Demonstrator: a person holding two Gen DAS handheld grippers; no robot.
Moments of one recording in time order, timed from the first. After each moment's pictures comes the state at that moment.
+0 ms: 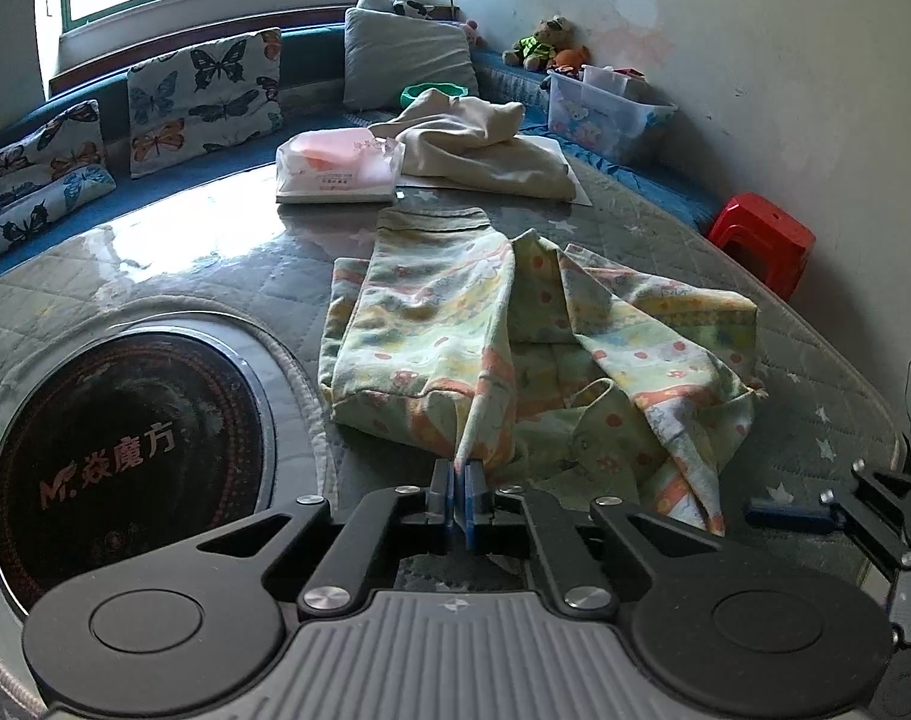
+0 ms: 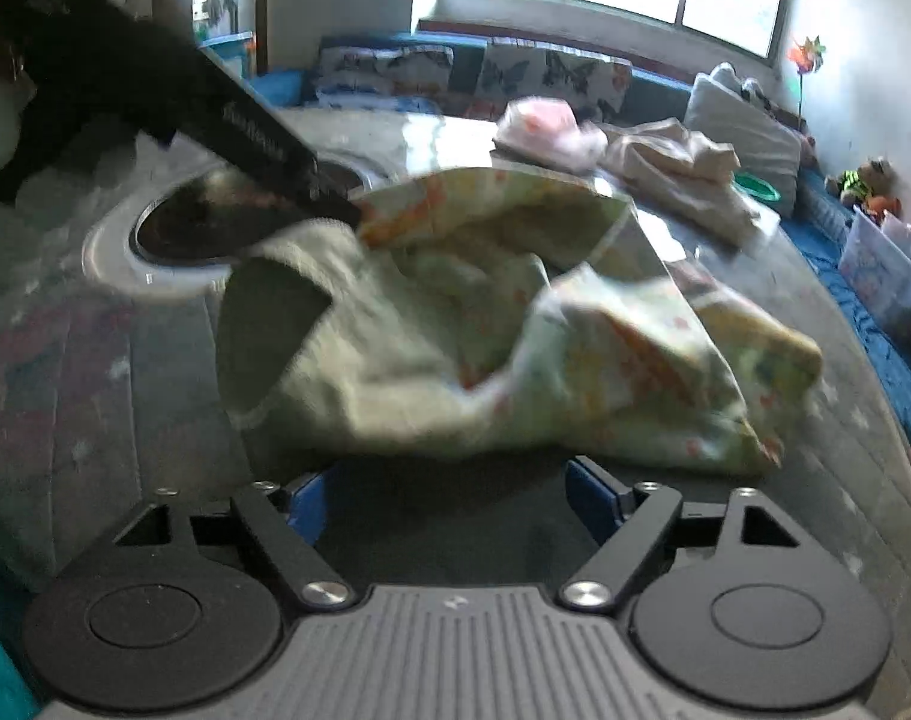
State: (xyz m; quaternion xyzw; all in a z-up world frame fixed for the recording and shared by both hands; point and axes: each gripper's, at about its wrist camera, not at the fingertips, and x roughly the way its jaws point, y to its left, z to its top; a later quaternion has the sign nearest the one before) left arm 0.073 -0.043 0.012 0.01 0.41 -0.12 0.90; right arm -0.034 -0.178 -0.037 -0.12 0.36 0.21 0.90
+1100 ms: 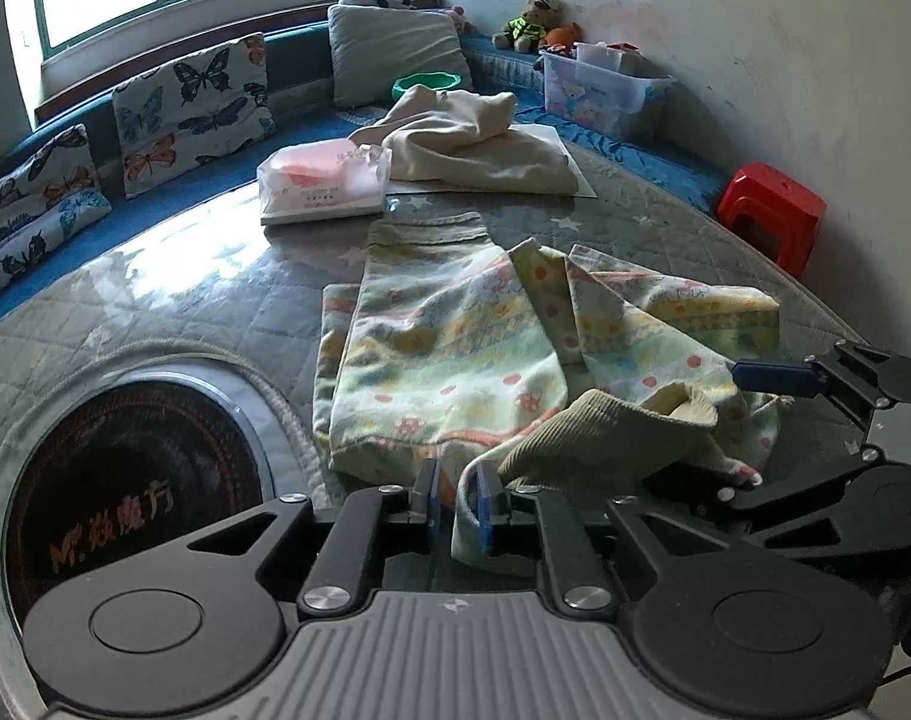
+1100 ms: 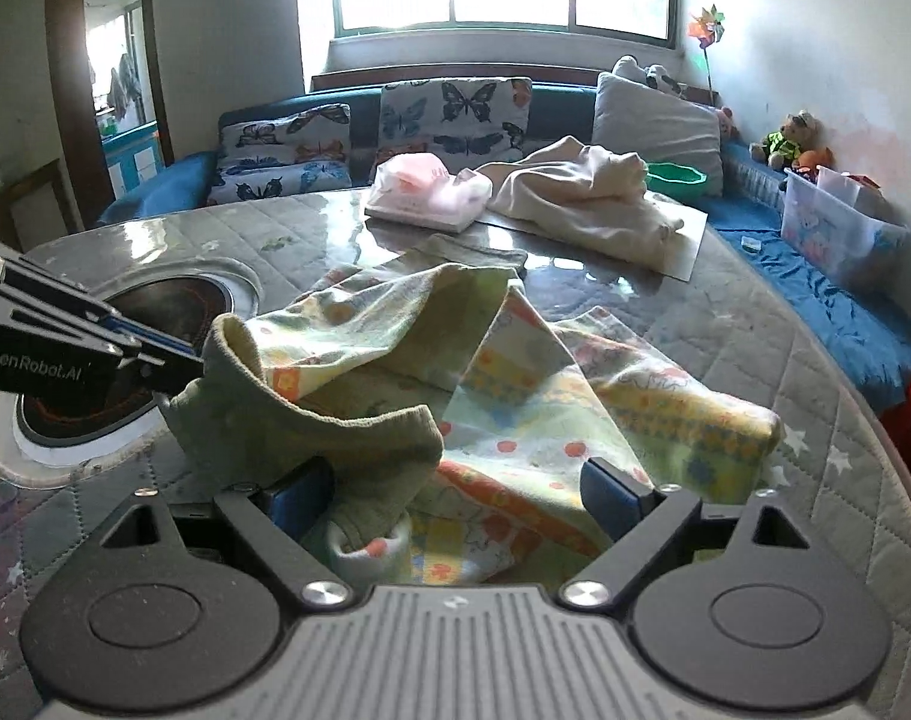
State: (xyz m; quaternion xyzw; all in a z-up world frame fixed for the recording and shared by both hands) left arm 0.107 -0.066 0.016 0.06 0.42 -0.12 0.90; right arm 0.051 -0.210 -0.033 -0.04 0.35 0.14 0.93
